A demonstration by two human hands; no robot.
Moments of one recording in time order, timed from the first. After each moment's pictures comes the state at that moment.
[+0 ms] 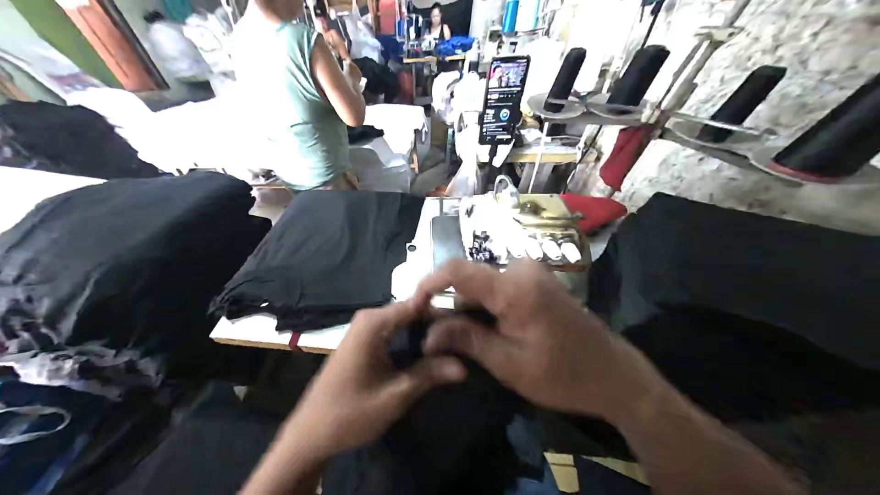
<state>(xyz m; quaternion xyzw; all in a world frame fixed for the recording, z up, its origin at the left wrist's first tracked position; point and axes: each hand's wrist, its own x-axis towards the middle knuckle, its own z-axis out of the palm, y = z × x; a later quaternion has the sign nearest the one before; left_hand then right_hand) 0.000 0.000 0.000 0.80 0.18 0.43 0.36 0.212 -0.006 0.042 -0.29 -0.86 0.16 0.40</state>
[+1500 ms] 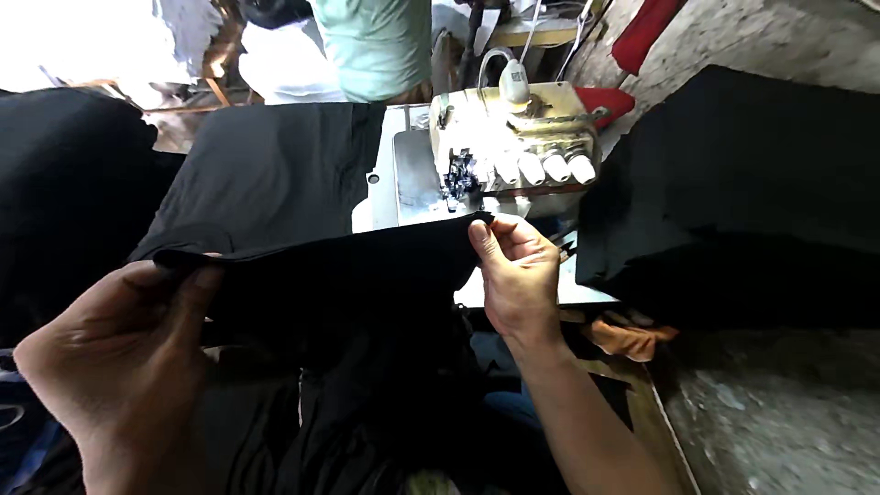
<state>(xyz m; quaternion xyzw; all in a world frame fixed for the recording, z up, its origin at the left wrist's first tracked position) -0.087 0.058 -0.076 0.68 0.42 0.57 0.18 0.231 0.040 -0.119 -0.46 -0.38 0.33 0.73</state>
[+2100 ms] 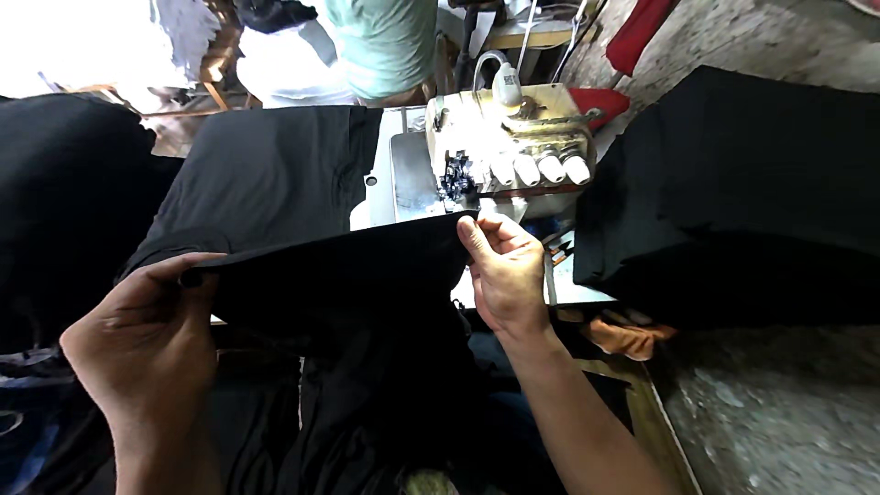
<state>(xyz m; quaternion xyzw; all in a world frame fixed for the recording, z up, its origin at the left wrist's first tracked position) -0.080 0.063 -0.080 0.69 0.44 0.55 0.15 0.226 0.047 -0.118 -0.42 -0.34 0.39 0.75</state>
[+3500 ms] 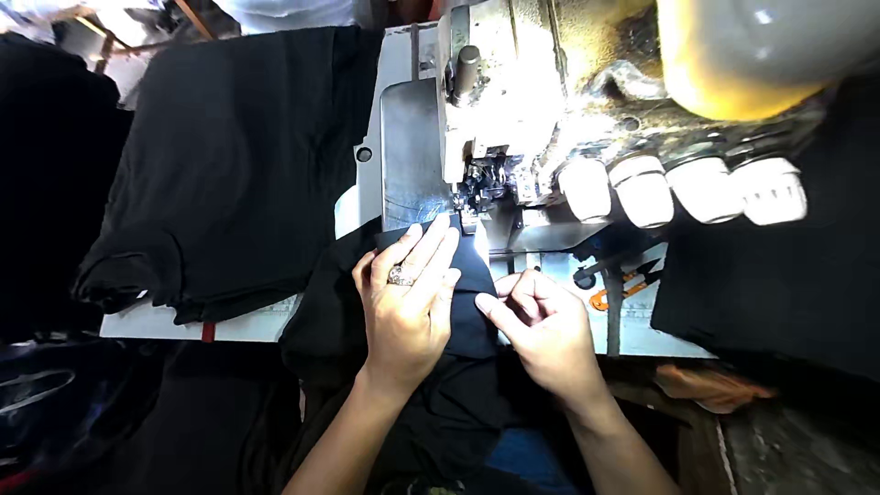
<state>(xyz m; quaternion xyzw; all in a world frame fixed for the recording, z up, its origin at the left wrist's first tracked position) 0.128 0.115 -0.198 0.78 0.47 0.41 0.10 0.290 0.065 -0.207 -0.55 -0.48 0.37 0.58</state>
